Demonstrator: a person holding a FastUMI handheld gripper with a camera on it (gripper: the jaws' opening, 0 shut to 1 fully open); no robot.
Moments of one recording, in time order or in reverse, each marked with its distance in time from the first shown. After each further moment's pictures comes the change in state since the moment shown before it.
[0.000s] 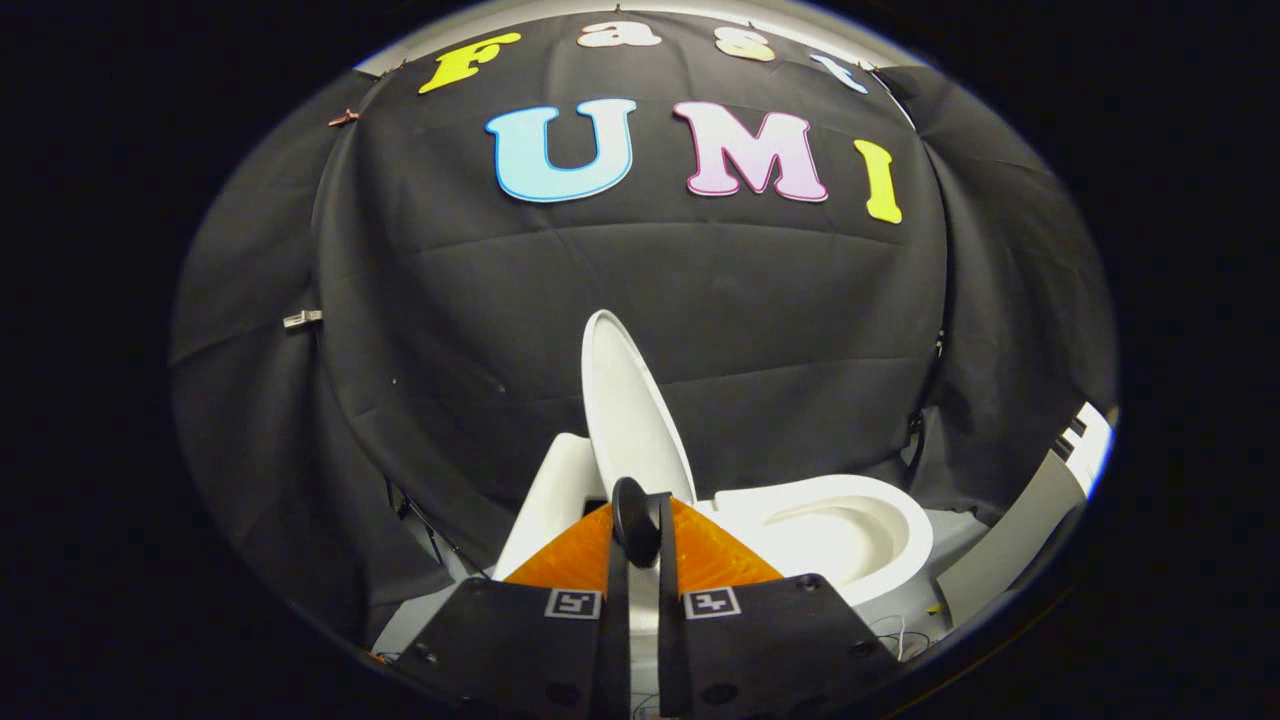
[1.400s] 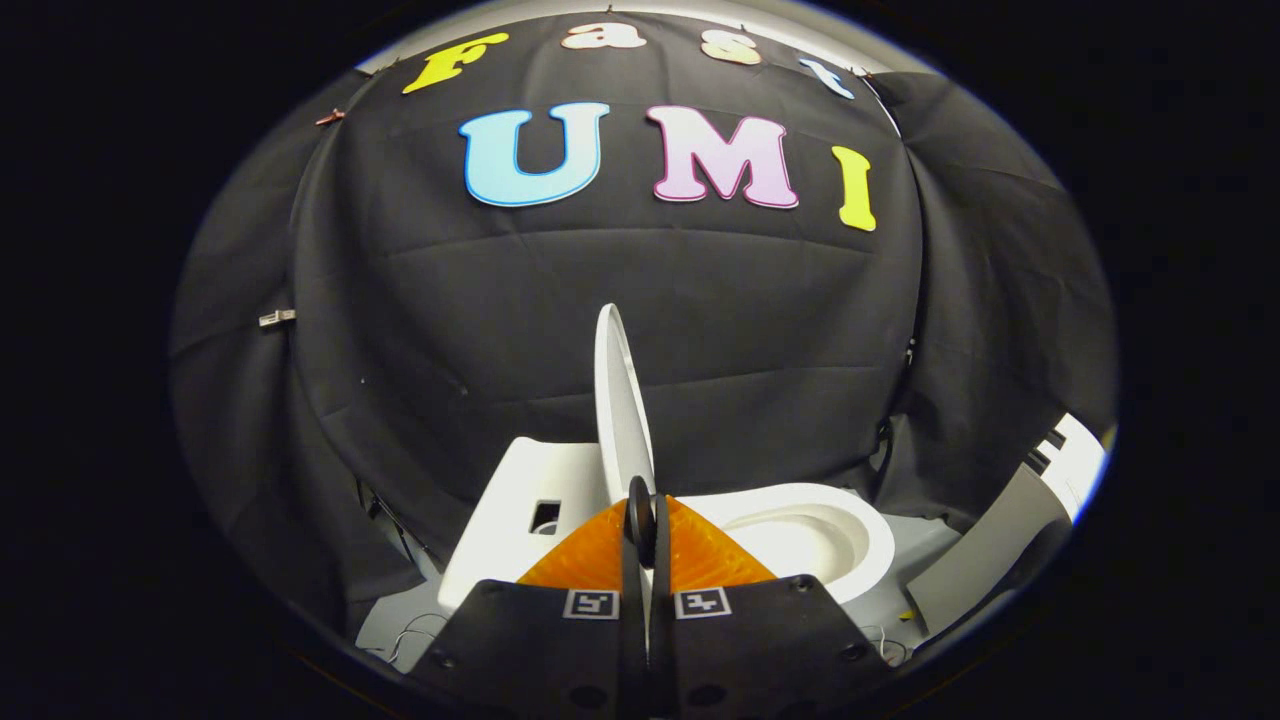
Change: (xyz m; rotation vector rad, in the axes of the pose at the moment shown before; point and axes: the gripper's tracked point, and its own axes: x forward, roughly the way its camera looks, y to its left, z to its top) arm -0.006 -0.047 0.015 -0.020 -0.018 -0.082
